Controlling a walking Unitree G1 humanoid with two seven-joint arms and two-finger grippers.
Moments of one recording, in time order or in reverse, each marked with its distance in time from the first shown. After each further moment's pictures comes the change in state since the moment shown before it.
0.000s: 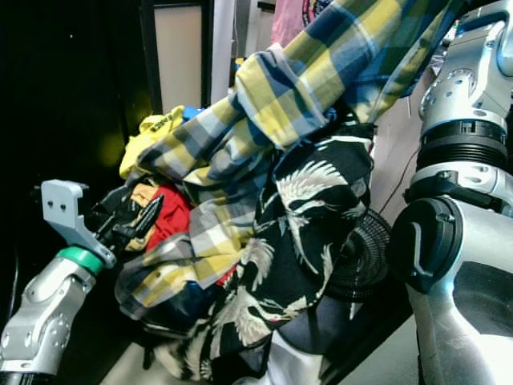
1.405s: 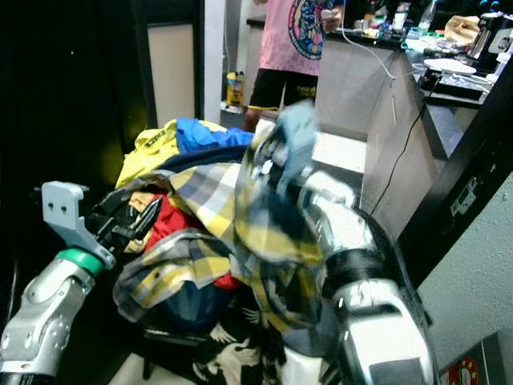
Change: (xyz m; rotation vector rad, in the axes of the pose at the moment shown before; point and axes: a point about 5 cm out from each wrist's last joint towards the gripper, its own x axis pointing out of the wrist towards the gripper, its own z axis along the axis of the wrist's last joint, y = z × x) left arm -0.003 0.001 -0.004 0.020 0.014 0.019; right arm -0.256 0.059 -0.166 0.034 1.192 0.642
